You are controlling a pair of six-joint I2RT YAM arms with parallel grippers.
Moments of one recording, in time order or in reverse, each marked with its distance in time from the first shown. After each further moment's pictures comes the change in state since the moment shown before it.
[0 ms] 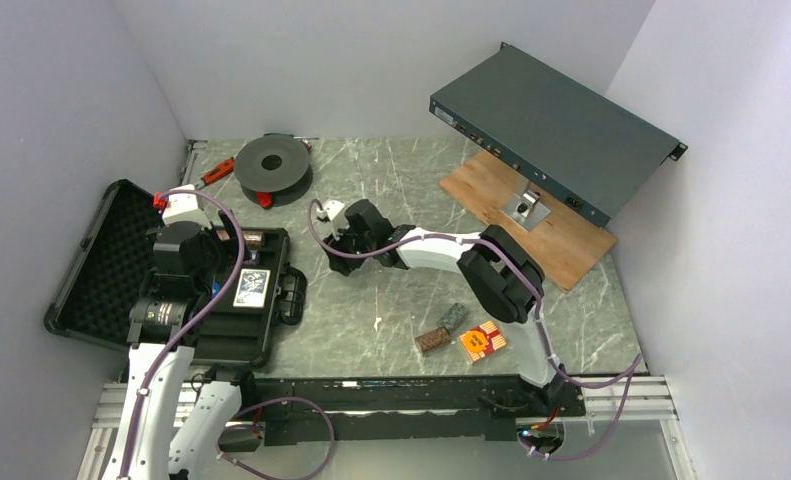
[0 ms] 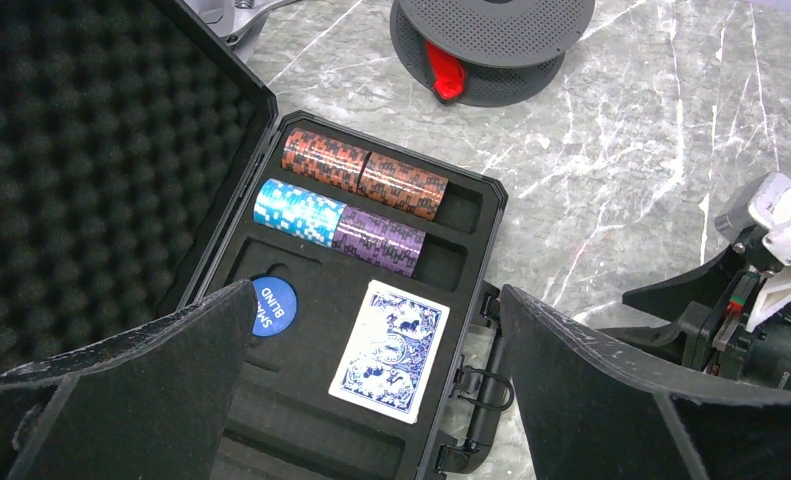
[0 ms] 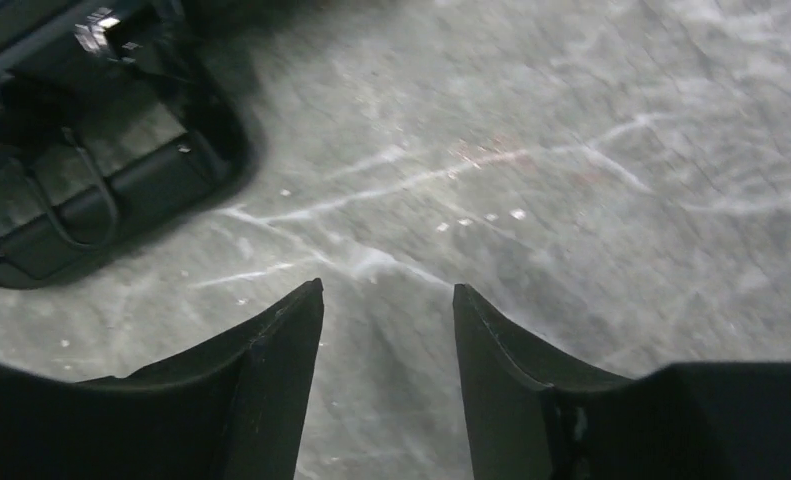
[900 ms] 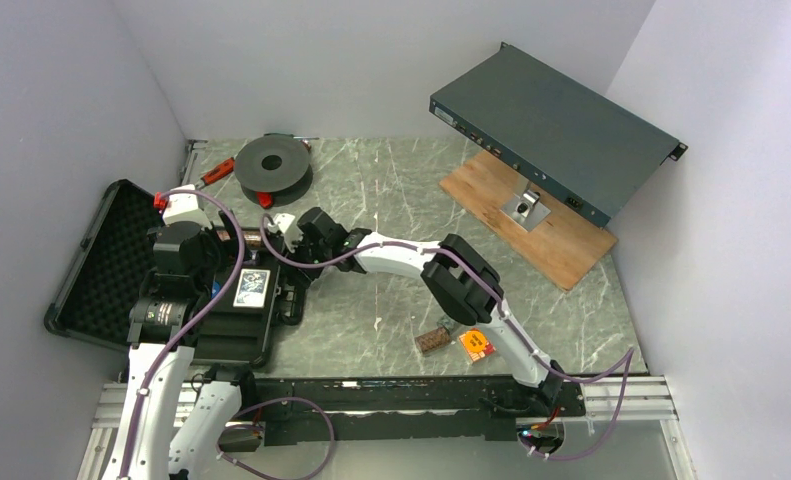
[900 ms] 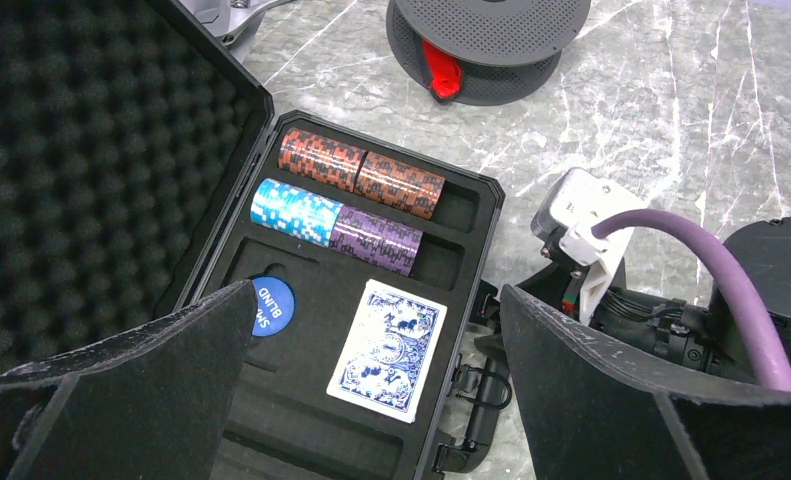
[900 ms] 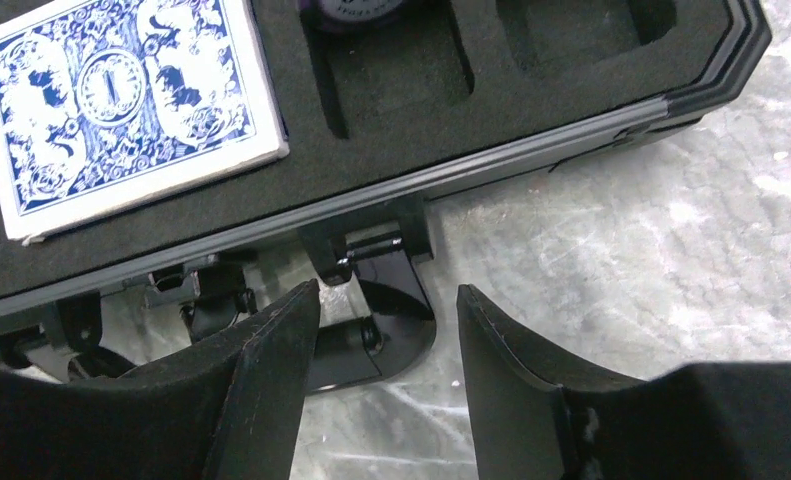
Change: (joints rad) left arm 0.000 0.000 0.000 0.000 0.007 0.000; right arm 0.132 0.247 0.394 -0.143 -0.094 -0.002
